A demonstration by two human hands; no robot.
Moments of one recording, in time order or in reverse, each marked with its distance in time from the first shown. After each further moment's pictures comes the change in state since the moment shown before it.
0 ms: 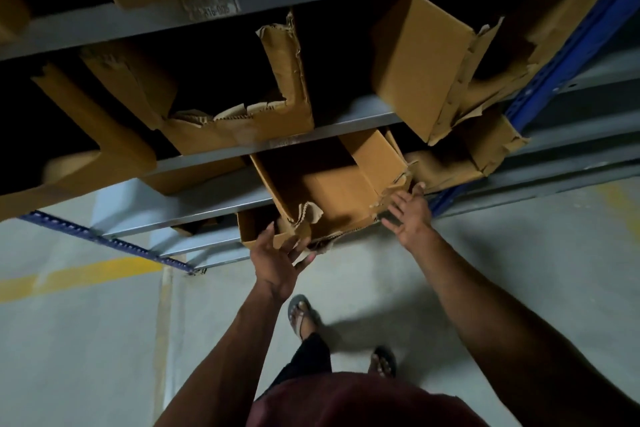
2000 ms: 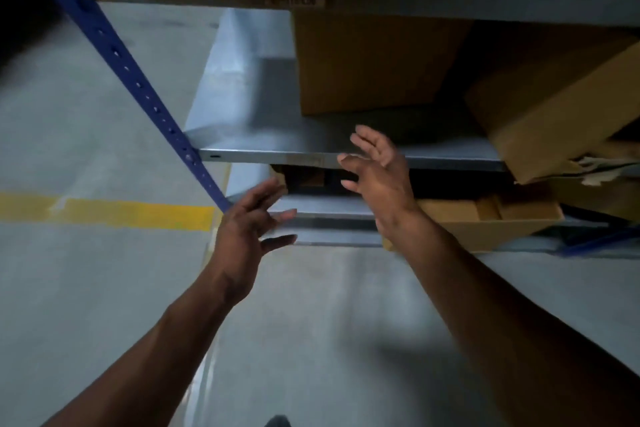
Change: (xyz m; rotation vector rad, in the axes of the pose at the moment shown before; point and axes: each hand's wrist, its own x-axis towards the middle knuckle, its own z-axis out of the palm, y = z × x) left_hand 0.182 0.167 -0.409 0.299 -0.069 0.365; right_hand 0.023 0.376 0.409 -0.552 -0.420 -0.450
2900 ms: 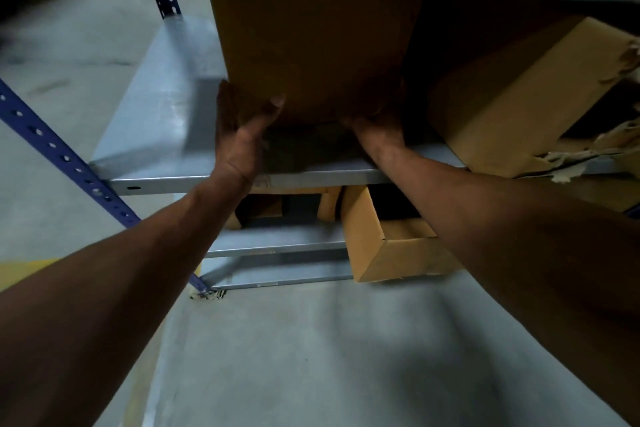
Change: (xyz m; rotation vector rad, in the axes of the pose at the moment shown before) left_hand 0.193 0.023 0.094 0.038 -0.053 0.538; right_hand 0.154 0.002 -0.078 -0.562 0.264 -0.162
